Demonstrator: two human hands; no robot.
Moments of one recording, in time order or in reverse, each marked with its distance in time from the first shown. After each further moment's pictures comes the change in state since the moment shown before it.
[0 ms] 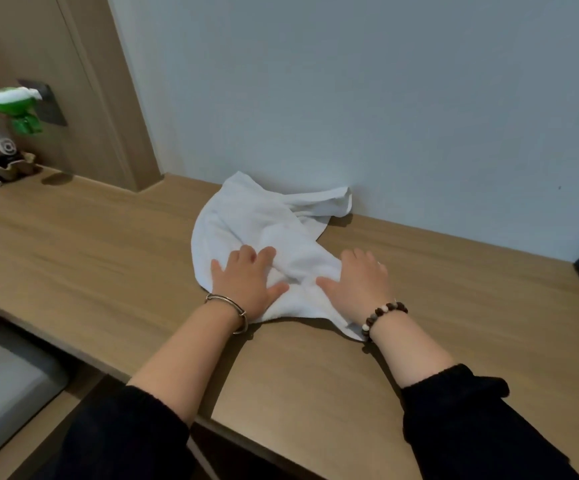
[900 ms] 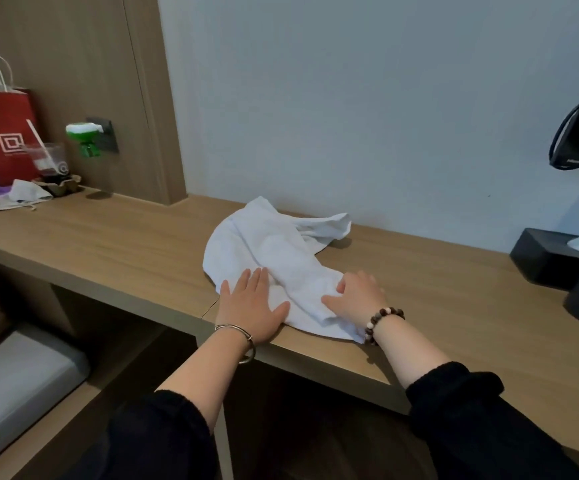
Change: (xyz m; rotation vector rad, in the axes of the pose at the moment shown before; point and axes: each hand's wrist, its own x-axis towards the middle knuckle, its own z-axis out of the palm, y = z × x) left_hand -0.128 -0.006 0.001 -0.039 0.022 0.000; right_hand -0.104 -0.019 -0.010 0.163 -0.084 0.105
